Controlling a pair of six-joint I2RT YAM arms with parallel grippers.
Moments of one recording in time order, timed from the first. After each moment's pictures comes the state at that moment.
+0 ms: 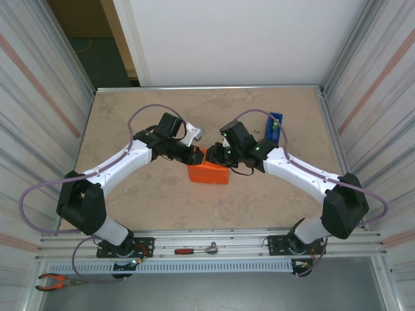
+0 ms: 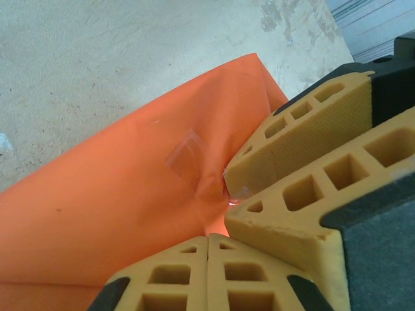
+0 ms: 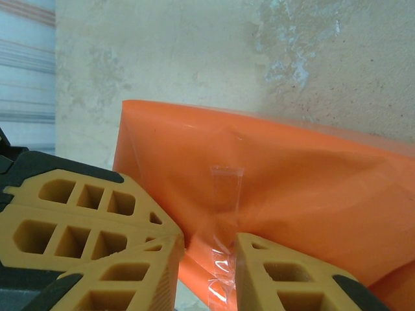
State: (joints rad) left arm -0.56 1.52 1.16 -0.61 0.62 -0.13; right arm 0.76 1.47 1.13 -0.48 -0.21 0.87
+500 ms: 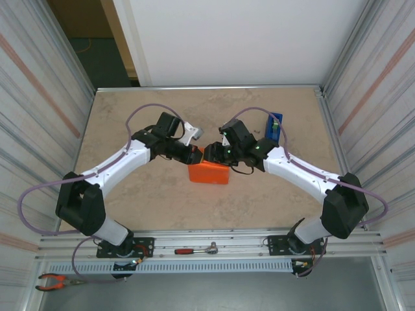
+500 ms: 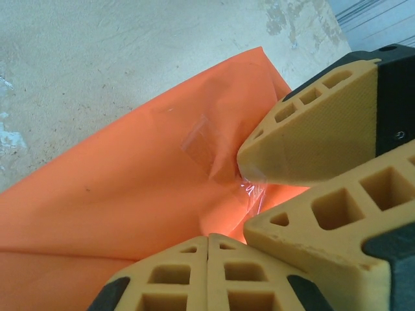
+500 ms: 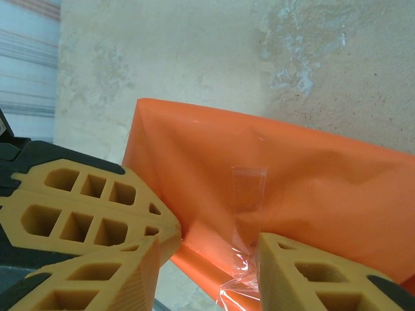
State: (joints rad) left arm -0.54 1.52 1.16 -0.62 0.61 -0.13; right arm 0.76 1.47 1.14 -0.48 -0.22 0.82
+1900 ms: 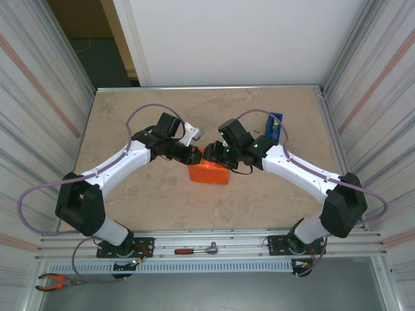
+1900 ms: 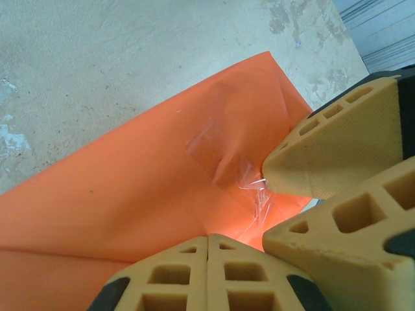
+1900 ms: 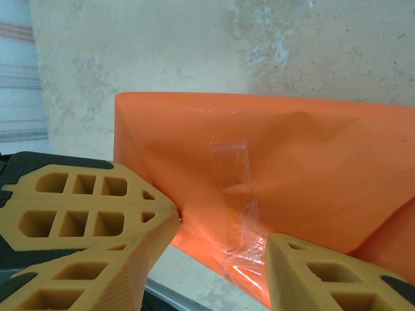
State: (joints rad) left arm -0.55 1.51 1.15 -0.61 0.60 -0.12; right arm 0.78 1.48 1.21 -0.60 -0.17 1.01
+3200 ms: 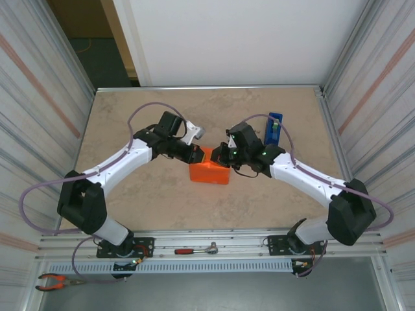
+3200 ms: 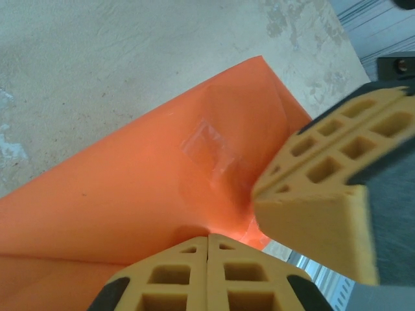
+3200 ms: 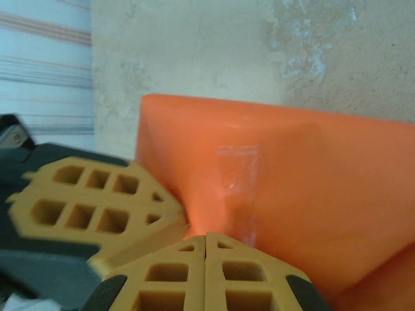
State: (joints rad) left arm -0.56 1.54 1.19 -0.62 0.61 -0.12; right arm 0.71 1.37 1.01 -0.34 -0.29 0.97
